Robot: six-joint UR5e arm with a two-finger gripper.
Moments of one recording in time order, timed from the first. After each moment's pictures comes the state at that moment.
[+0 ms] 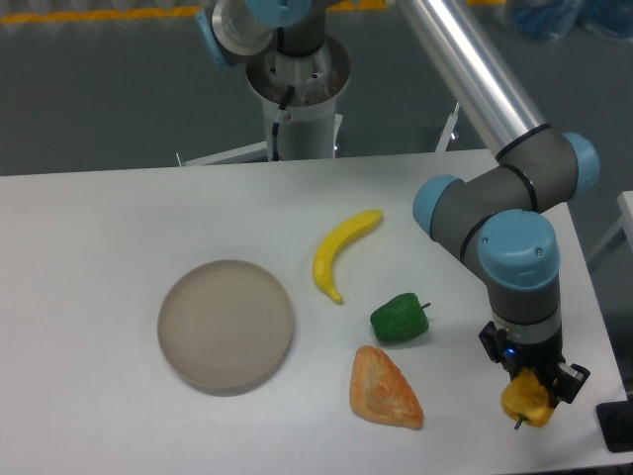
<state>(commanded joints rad) 2.28 -2.26 -1.10 -0.95 1.70 1.28</state>
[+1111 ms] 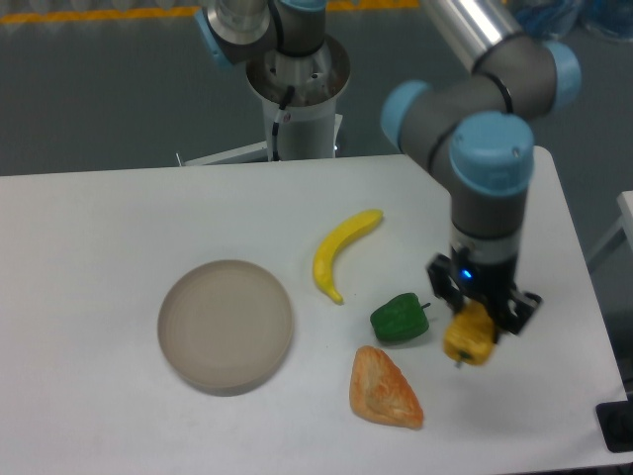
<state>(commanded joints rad) 2.22 -1.88 -1.37 -1.25 1.47 0.98</state>
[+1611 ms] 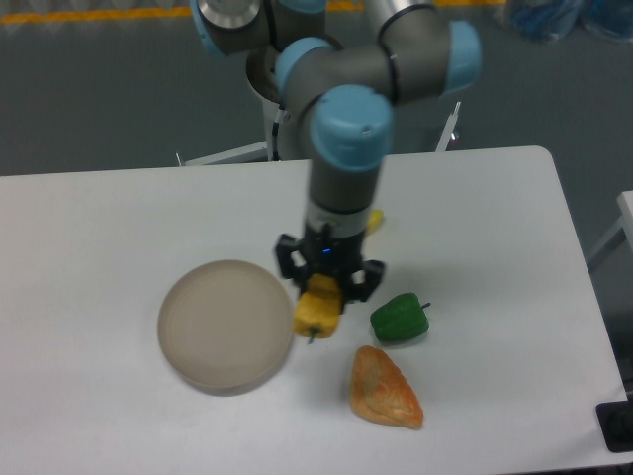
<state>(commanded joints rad) 1.97 -1.91 -1.49 -1.10 1.44 0.46</state>
